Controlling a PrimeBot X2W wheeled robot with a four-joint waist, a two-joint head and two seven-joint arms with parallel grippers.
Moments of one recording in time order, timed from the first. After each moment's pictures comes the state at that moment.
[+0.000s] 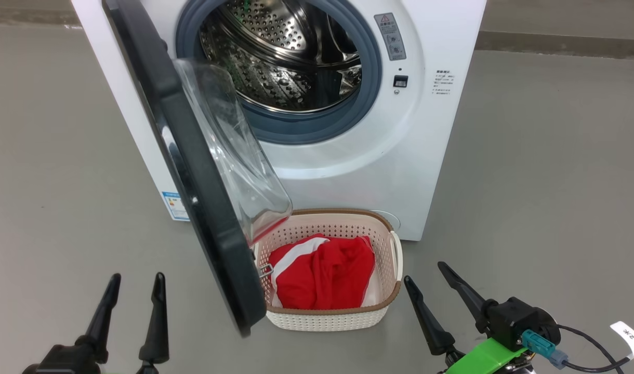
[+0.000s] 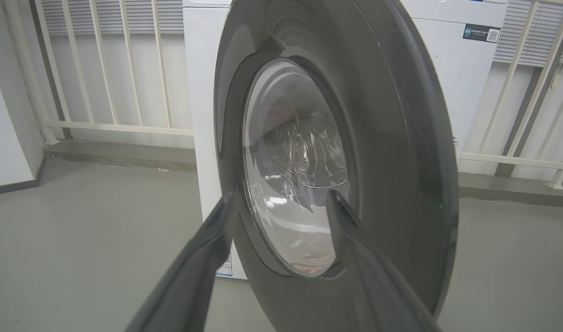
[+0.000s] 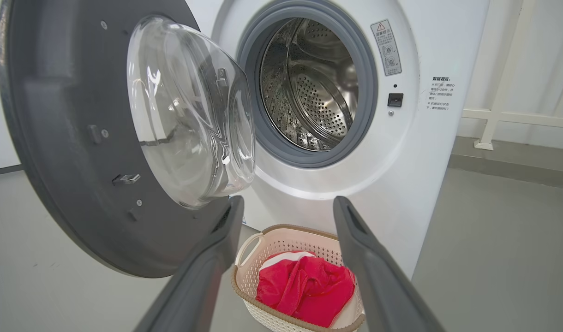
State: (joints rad) left arm 0.00 0.11 0.01 0.10 -0.25 -0.04 -0.25; right arm -0.06 -0.05 0.26 0.29 0.28 0.12 -0.25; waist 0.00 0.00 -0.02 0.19
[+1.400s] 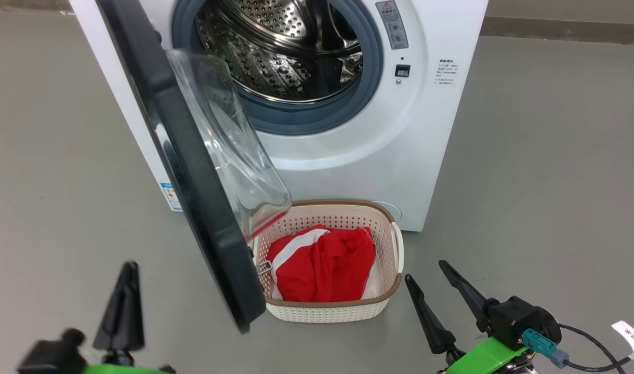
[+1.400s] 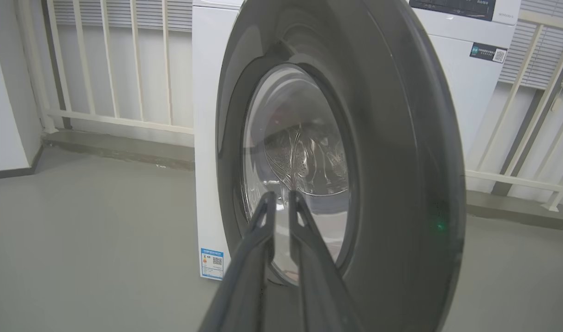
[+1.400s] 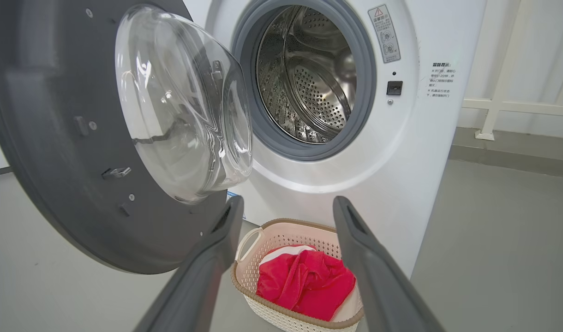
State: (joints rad) left arm 0.00 0.05 0.05 0.08 -0.25 -0.07 -0.25; right arm -0.06 -0.05 0.25 0.29 0.28 0.12 -0.25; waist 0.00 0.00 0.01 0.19
